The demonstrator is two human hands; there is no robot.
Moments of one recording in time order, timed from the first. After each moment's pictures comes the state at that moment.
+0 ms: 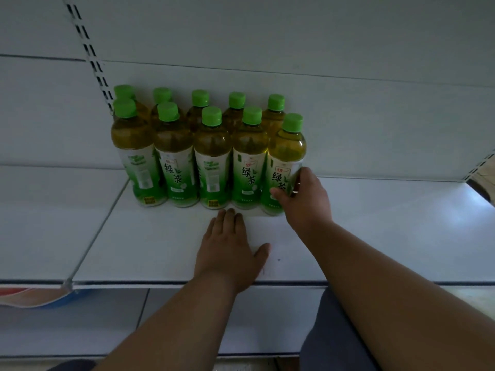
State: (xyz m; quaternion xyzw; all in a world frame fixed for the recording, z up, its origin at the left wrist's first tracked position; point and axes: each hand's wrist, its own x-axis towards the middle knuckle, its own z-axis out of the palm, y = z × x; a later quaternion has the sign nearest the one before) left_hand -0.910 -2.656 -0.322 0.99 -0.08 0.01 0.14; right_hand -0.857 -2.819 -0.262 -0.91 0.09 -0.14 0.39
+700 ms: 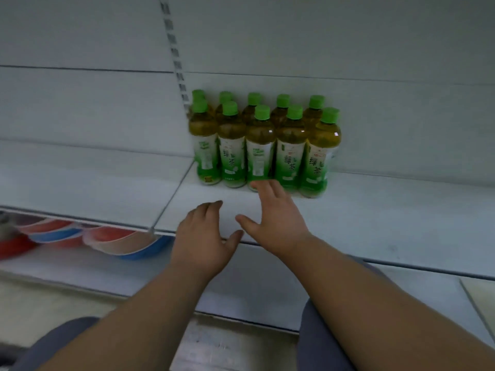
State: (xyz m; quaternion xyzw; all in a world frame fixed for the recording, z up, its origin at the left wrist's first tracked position) left_hand -0.998 -2.561 -0.283 0.97 0.02 0.15 0.17; right_hand -0.952 -2.724 -0.255 -0.93 -0.19 -0.10 0.29
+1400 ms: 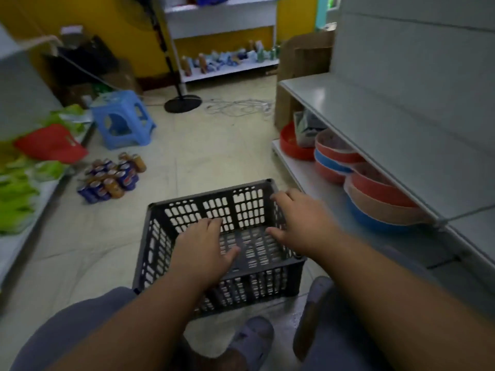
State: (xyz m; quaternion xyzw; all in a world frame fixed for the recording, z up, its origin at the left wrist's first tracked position) left_hand -1.390 -2.393 -0.293 0.83 0.56 0.09 0.03; right_hand -1.173 -2.428 -0.250 -0.71 -0.69 0.10 0.13
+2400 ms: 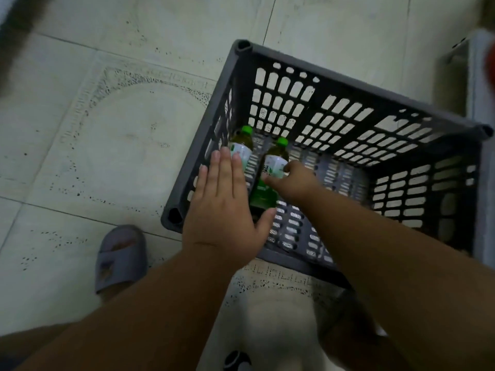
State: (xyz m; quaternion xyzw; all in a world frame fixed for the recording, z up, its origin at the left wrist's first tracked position) left_hand -1.529 -2.315 -0.497 0.68 0.71 0.03 0.14; right_hand -1.377 -2.197 -0.573 -0.71 -0.53 0.46 0.01
